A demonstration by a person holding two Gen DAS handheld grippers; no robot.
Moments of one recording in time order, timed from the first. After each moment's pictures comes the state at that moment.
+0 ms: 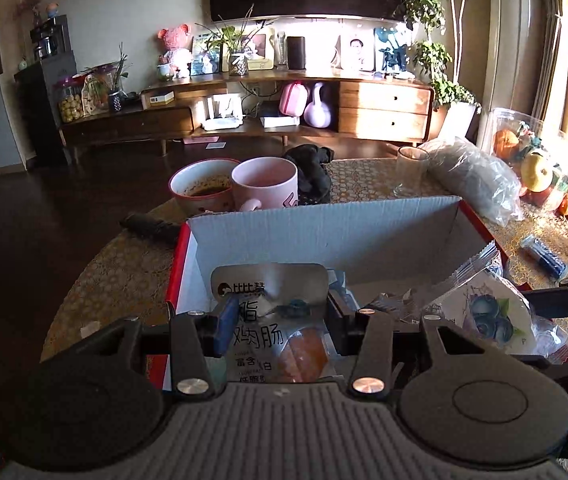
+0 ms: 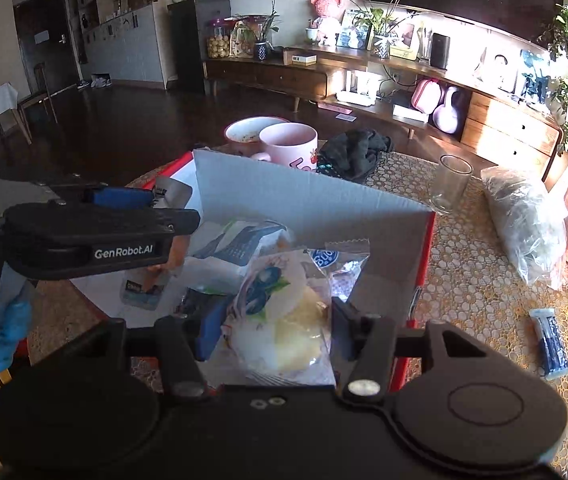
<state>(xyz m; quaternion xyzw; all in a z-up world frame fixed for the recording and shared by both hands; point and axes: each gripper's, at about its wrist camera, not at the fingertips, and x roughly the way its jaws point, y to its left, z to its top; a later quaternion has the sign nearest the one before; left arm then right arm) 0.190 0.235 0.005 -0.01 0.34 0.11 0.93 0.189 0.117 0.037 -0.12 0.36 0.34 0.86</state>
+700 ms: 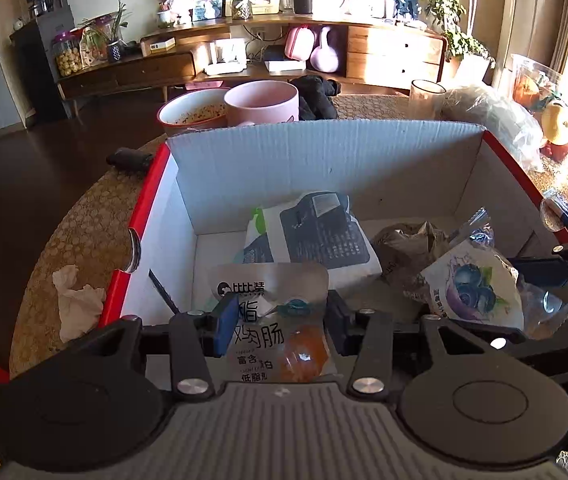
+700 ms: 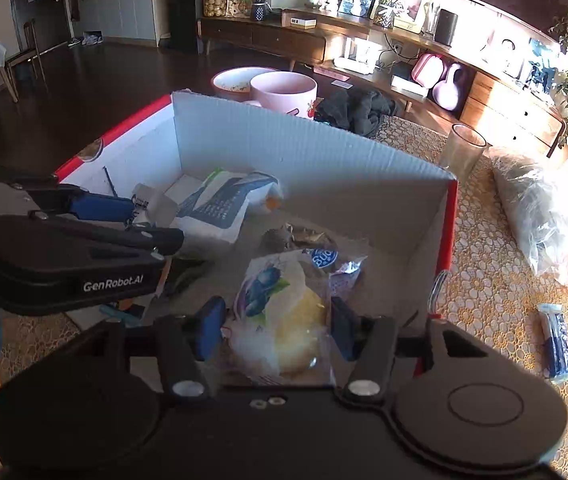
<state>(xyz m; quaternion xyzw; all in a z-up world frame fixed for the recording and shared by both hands) 0.204 0.232 -0.039 -0.02 0.41 0.12 0.90 0.210 0.139 -0.003 -0.17 0.40 0.32 0.84</state>
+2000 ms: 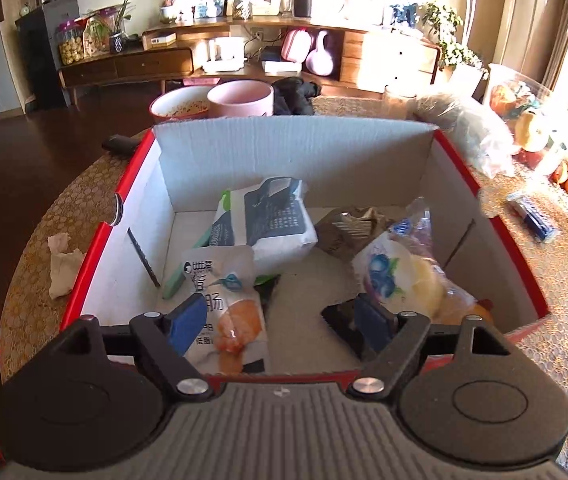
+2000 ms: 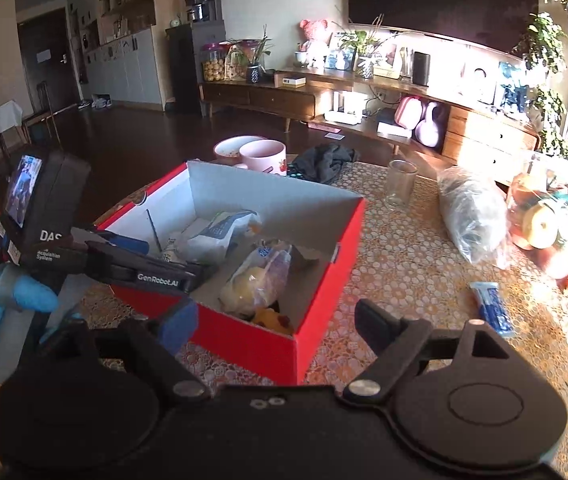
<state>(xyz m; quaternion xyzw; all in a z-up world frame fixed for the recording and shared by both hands) 0.165 0.190 -0.019 -0.06 0.40 0.11 0.91 0.141 0.019 0.071 -0.10 0.33 0.34 0.87</state>
